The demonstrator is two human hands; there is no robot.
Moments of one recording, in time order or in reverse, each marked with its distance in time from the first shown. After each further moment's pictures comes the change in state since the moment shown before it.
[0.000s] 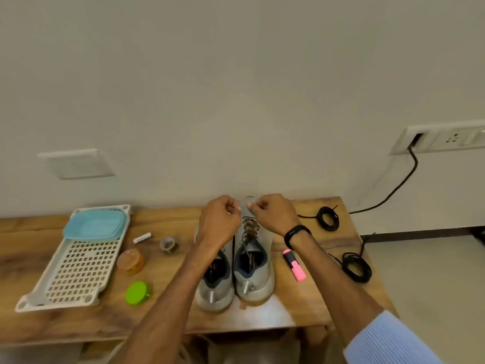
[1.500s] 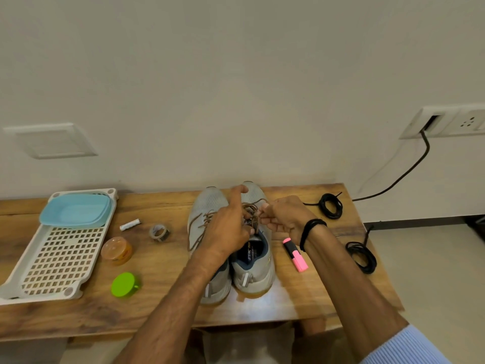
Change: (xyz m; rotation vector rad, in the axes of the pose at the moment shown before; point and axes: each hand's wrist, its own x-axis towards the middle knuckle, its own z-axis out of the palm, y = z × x) left_hand -0.009 -0.018 0.033 0.086 -0.310 0.088; right_hand -0.015 0.007 -0.003 0.700 -0.216 0.535
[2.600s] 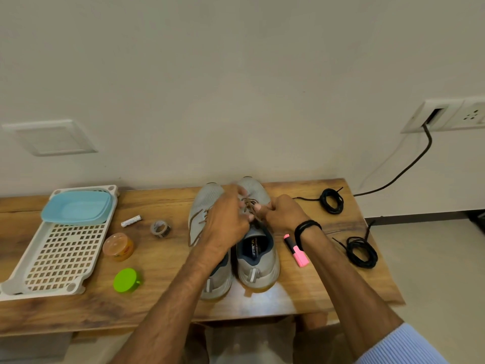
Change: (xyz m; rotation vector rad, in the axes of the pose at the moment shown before) left_hand 0.002 0.003 -0.003 -0.042 0.126 -0.065; right_hand 0.014 0.017 0.003 -0.514 0.001 -0.199
